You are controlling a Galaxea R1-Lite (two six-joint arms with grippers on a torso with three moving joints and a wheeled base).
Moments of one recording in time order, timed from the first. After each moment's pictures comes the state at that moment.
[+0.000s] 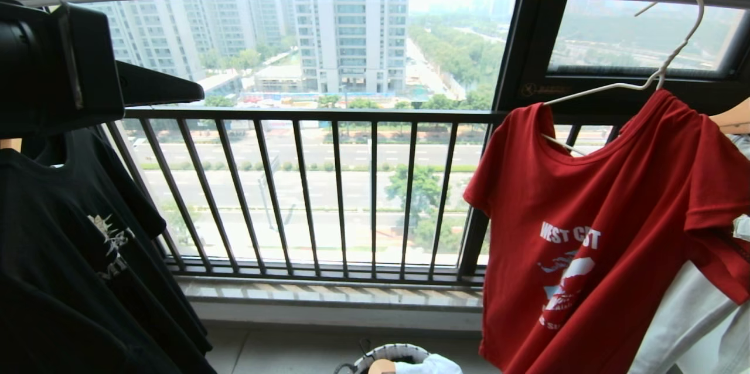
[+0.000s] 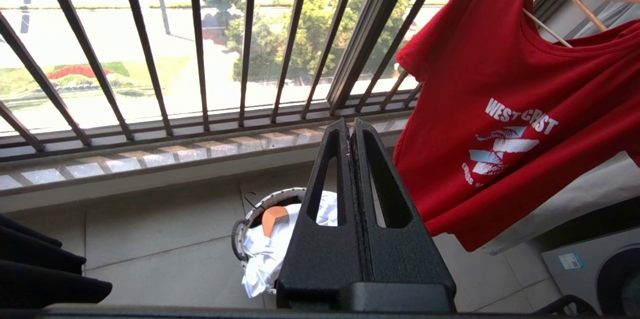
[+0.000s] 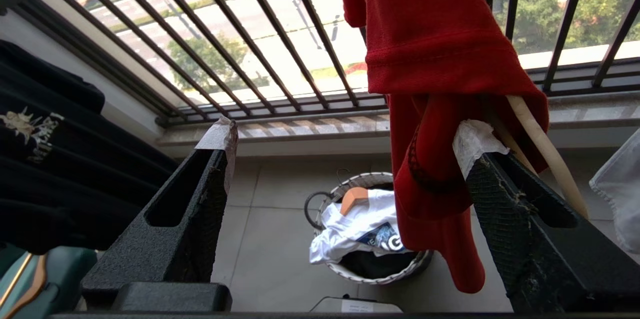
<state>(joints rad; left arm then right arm) -0.59 1.22 -1.44 0.44 0.12 -0.29 0.15 0.80 -0.84 0.29 0.09 0.39</state>
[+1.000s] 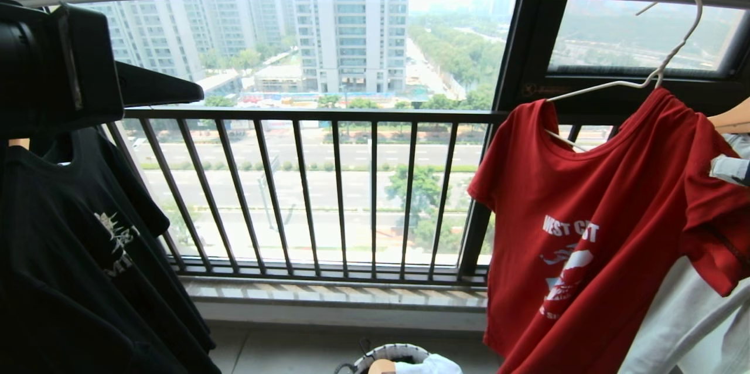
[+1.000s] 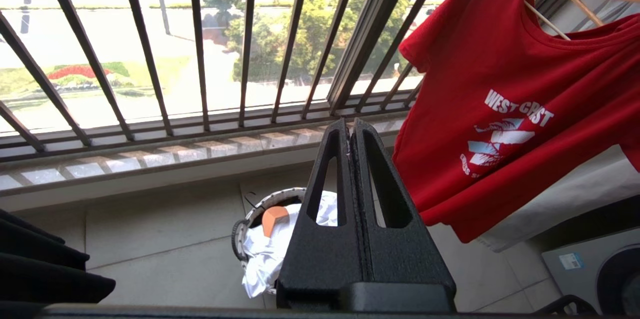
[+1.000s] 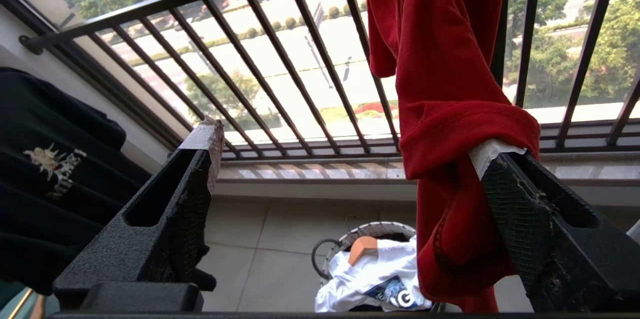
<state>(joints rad) -0.59 1.22 -1.44 0.44 0.12 -0.29 0.15 0.88 -0.84 0.08 0.09 0.38</state>
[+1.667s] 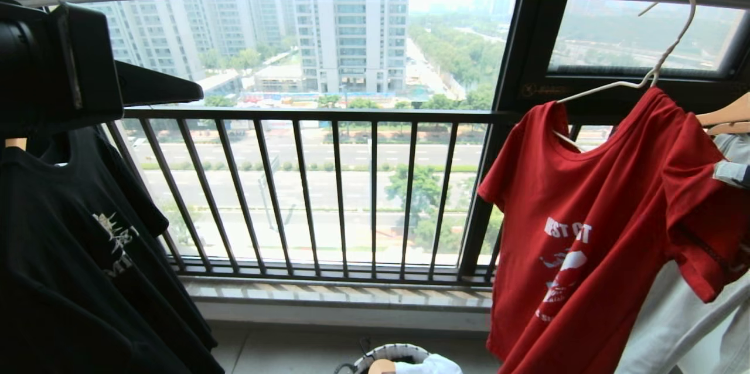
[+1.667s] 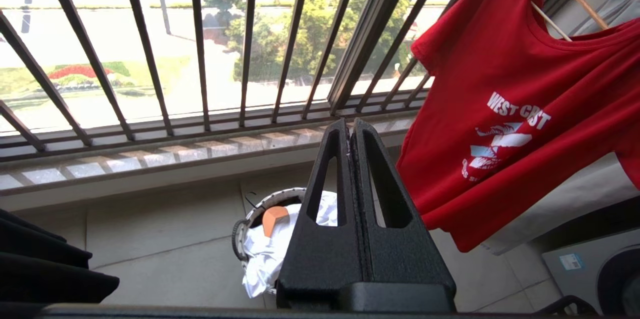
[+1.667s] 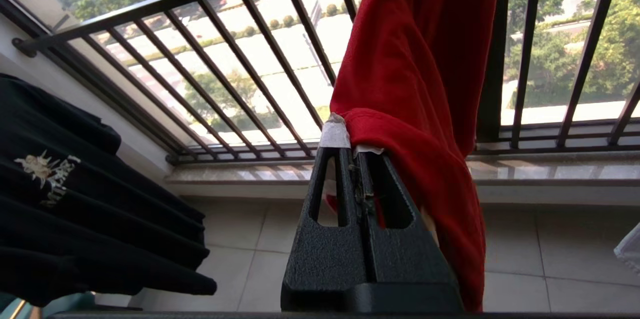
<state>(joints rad) -0.59 1.22 -1.44 0.44 0.12 -0.29 0.15 0.93 -0.84 0.04 0.08 0.38</state>
